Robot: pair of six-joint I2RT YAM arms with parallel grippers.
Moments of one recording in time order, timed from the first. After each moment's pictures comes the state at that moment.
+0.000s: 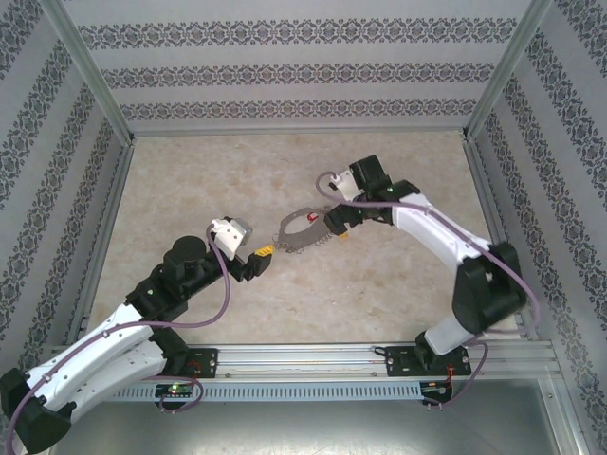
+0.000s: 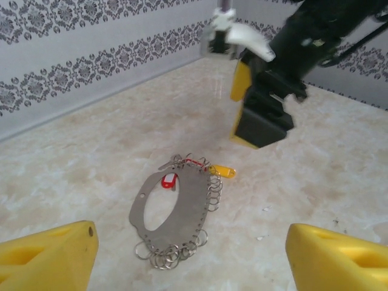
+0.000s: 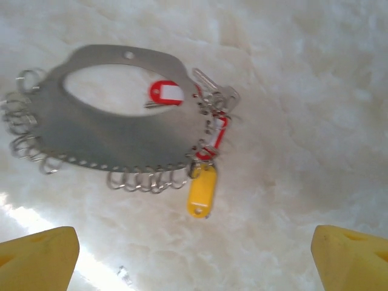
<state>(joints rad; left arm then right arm) -0.69 0.69 0.57 -0.13 0.01 0.02 0.45 1.52 1.15 -0.61 -0.09 -0.18</state>
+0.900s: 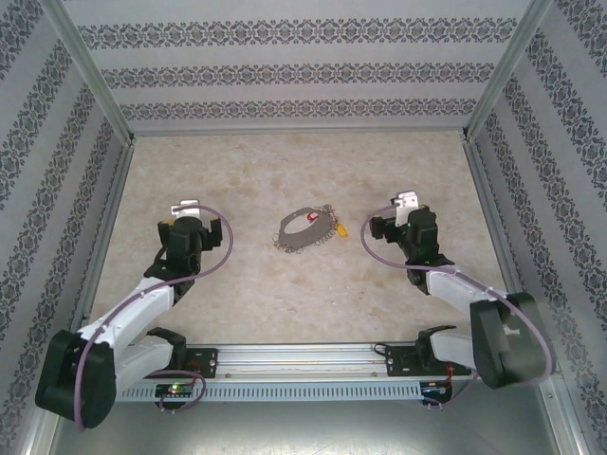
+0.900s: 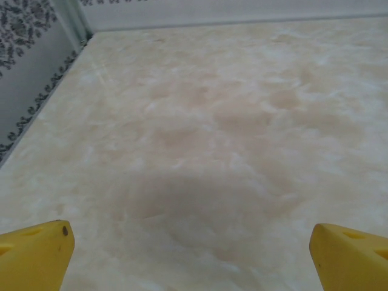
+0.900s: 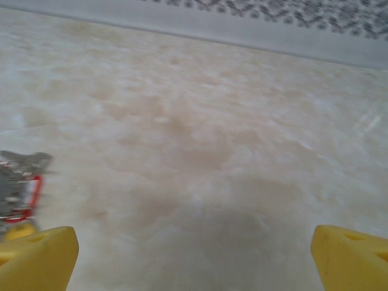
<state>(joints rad) -0.26 1.05 0.44 0.09 -0.47 -0.12 0.17 1.26 0.38 0.47 0.07 -0.06</state>
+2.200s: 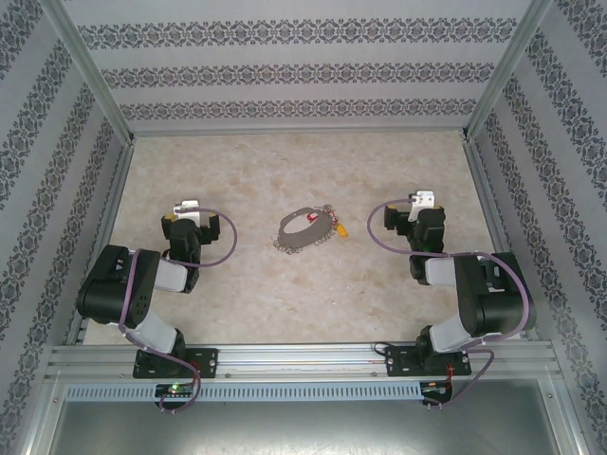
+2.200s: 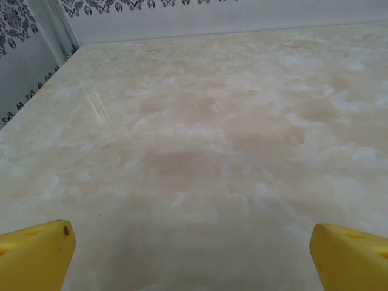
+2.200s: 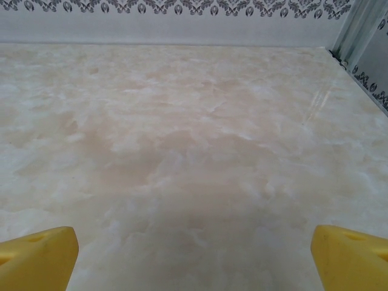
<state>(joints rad) -0.08 1.59 0.33 0.91 -0.30 0.01 0.03 1.51 0.38 0.78 0.08 0.01</state>
